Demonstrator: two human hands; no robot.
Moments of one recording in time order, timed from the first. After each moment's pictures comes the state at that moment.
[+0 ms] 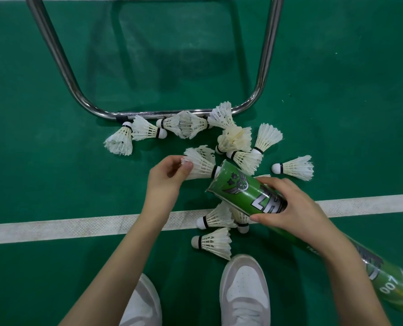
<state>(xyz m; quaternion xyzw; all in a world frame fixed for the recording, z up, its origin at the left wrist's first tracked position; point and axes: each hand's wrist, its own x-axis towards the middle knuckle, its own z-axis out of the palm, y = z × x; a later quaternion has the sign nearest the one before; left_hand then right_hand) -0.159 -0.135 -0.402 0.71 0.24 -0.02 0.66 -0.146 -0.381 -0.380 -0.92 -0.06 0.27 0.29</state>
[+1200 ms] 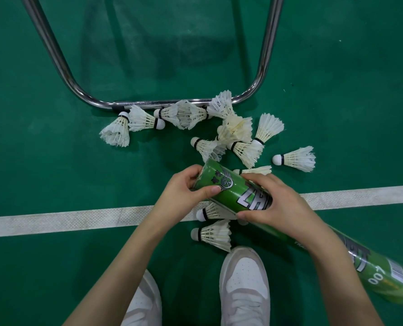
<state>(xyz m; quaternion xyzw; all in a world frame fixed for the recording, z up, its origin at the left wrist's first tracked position) -0.177 -0.152 -0.404 0.69 0.13 -0.19 0.68 -0.154 -0.363 -0.387 -0.91 -0.09 0.28 0.29</state>
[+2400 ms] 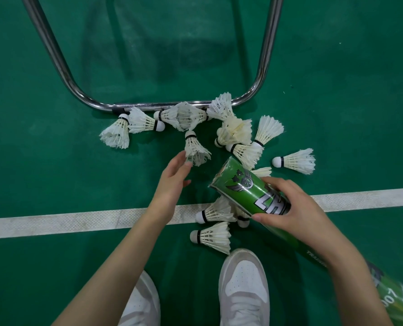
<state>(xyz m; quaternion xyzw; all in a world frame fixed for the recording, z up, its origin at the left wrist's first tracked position) -0.159 -0.144 -0.432 0.64 0.29 -0.13 0.70 -0.160 -0.388 -0.387 -0.91 -0.06 0.26 0.32</state>
